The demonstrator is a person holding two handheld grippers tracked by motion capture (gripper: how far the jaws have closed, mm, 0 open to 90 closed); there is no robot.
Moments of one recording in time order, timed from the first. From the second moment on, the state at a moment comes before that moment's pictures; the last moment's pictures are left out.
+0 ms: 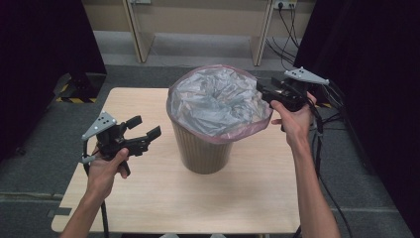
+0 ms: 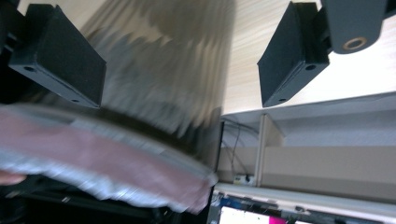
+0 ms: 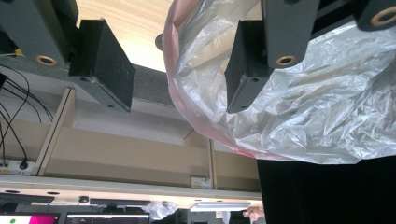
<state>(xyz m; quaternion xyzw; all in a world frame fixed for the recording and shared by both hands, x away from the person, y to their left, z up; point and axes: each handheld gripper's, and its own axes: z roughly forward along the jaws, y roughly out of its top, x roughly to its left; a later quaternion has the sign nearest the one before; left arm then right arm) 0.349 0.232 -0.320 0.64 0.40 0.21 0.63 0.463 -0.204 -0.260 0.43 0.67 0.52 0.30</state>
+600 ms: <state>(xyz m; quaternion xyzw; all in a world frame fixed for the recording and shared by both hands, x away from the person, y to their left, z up) 0.341 0.209 -0.291 0.63 0.38 0.20 0.65 0.474 -0.219 -0.256 0.45 0.66 0.52 0.30</state>
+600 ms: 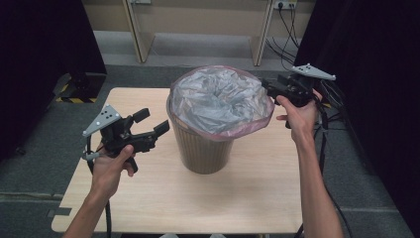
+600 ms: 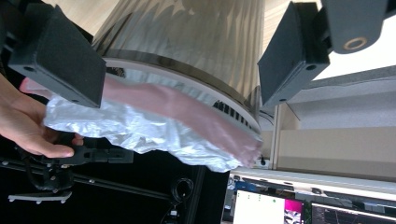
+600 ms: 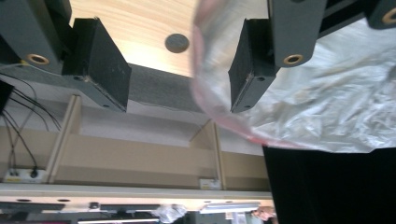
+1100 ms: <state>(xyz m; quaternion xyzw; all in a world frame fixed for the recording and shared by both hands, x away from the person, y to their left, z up) 0.345 0.202 -0.292 0.62 0.39 0.20 0.65 0.481 -0.202 -0.276 0.44 0.68 0.53 0.24</state>
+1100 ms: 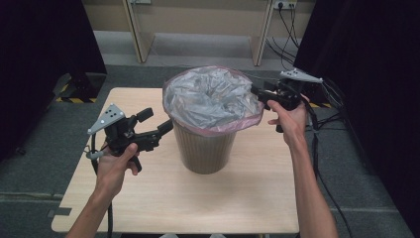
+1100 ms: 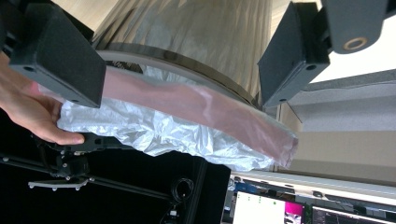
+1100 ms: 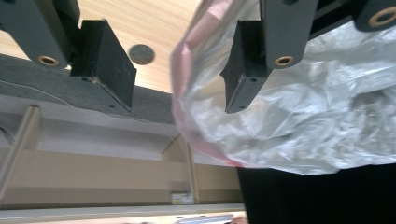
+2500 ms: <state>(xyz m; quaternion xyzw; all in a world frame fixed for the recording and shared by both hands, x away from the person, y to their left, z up) 0.354 0.201 -0.308 0.62 0.37 0.19 0.67 0.479 -0.197 -0.278 0.42 0.69 0.54 0.24</state>
